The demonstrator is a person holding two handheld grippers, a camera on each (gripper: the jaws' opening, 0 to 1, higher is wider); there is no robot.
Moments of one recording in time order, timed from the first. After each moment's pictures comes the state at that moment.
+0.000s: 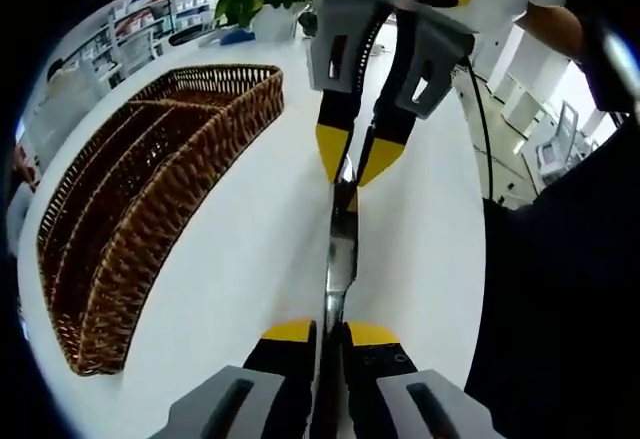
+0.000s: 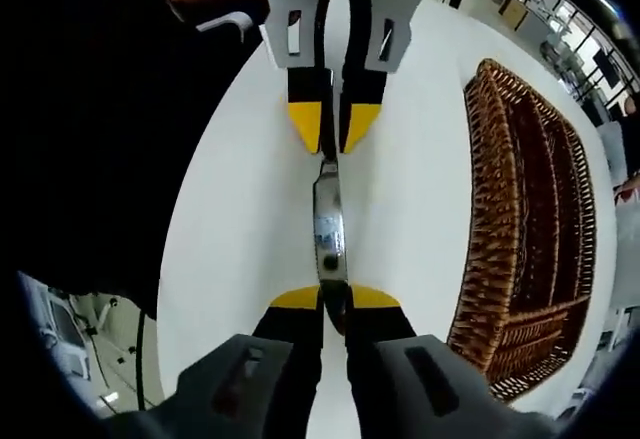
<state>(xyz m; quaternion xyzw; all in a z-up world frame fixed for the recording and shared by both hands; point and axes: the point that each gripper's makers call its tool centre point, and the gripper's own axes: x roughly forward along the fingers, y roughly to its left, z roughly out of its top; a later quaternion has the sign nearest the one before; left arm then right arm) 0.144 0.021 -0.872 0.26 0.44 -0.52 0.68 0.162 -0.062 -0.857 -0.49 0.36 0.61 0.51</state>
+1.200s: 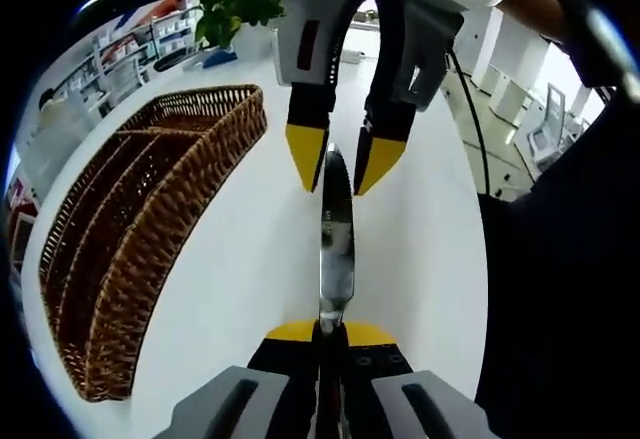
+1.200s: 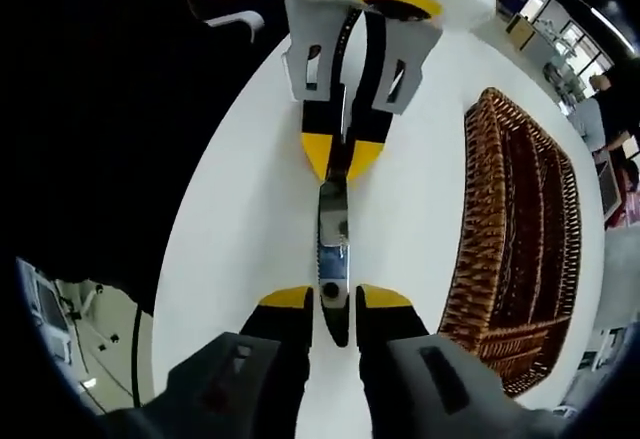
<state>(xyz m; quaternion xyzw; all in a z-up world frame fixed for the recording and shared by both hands) 0.146 0.010 -0.872 0.28 0.40 -0.55 0.68 0.158 -0.052 -0.850 -0.51 0.31 0.62 0.51</state>
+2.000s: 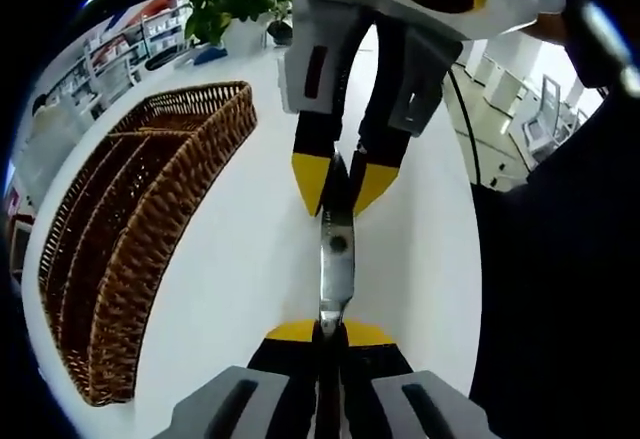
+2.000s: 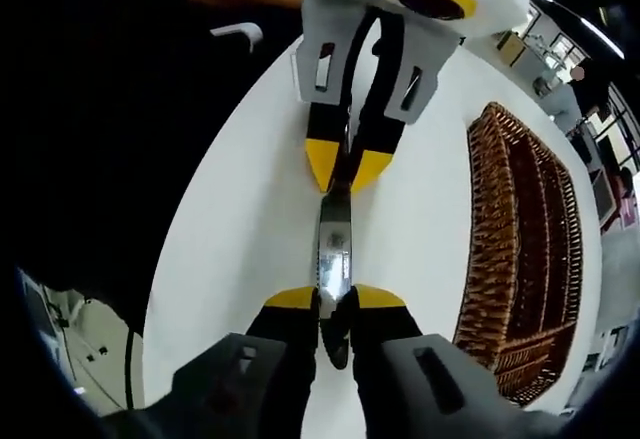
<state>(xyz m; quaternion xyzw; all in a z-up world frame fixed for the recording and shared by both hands) 0.141 0.013 -0.870 0.30 0.41 -0.55 0.66 0.151 -0.042 -0.859 -0.48 0.28 0.63 0.54</state>
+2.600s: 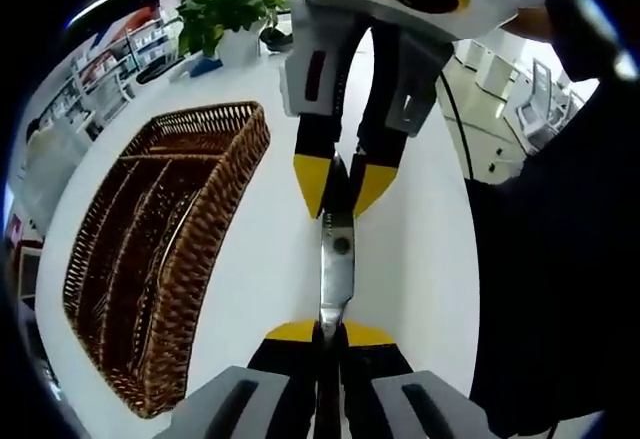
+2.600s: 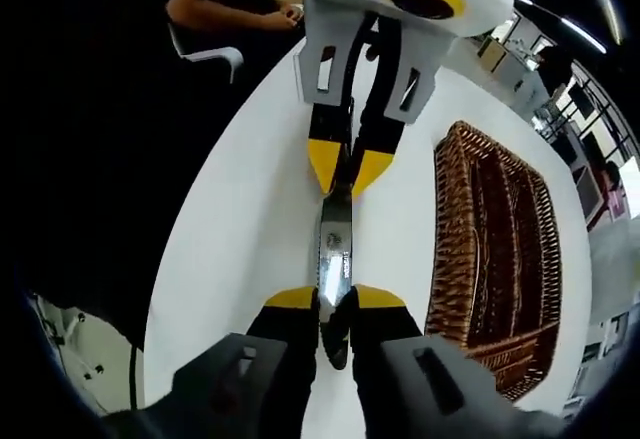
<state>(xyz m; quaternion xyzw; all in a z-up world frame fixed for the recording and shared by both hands) 0.167 0.031 -0.834 0.34 0.39 -0.56 0.65 0.172 -0.025 -0.828 -0.46 0.26 0.62 0.58</state>
